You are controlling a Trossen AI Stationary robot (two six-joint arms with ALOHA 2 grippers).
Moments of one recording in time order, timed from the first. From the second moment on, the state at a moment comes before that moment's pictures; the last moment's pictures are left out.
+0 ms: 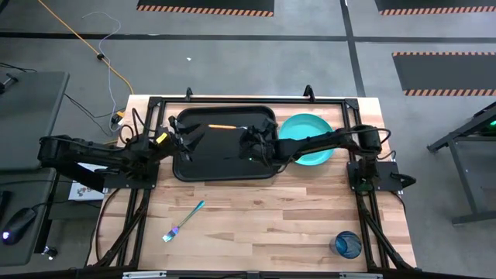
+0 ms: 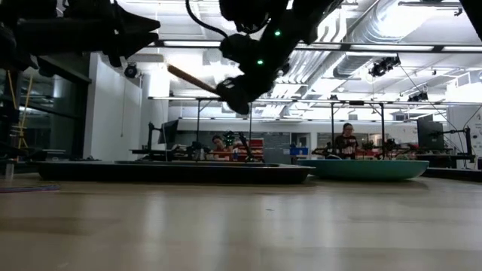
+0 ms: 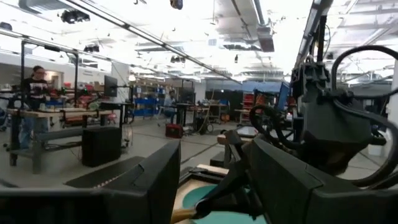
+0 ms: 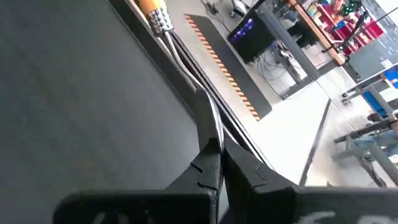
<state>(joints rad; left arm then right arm) 0.09 0.75 0.09 1.00 -0.31 0.04 0.00 1.95 1.39 -0.26 0.96 0.05</state>
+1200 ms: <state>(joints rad) 0.09 0.91 0.40 0.13 -0.11 0.11 0.07 1.89 1.39 -0.46 0.56 -0.03</state>
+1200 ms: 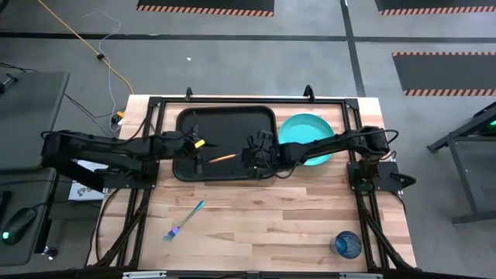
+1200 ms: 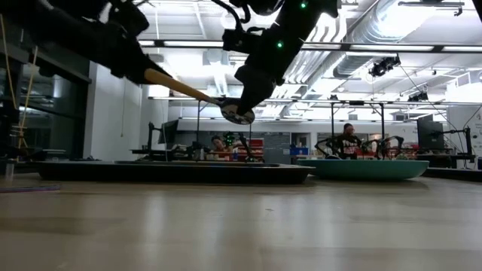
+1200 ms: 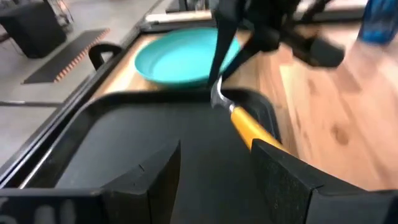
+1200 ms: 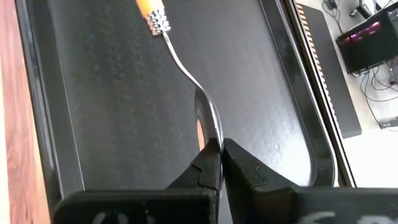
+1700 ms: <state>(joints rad) 0.09 1.03 0.50 -0.05 -0.13 0.11 0.07 1.89 1.39 -0.50 0.57 -0.03</state>
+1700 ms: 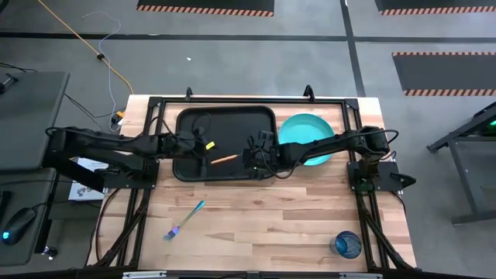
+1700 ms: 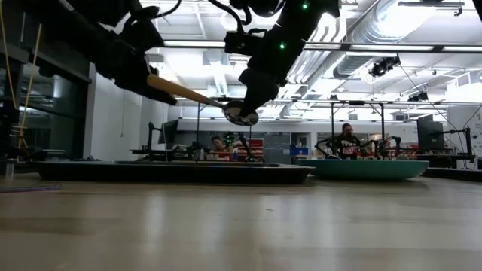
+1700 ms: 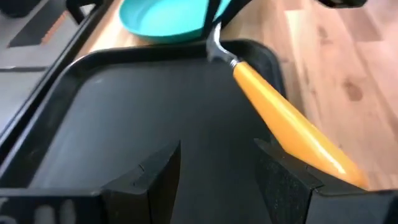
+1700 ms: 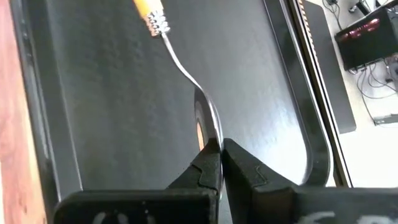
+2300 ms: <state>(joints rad) 0.06 0.91 0.54 -0.06 -0.13 -0.07 0.05 1.89 1.39 -0.59 0.59 0.07</state>
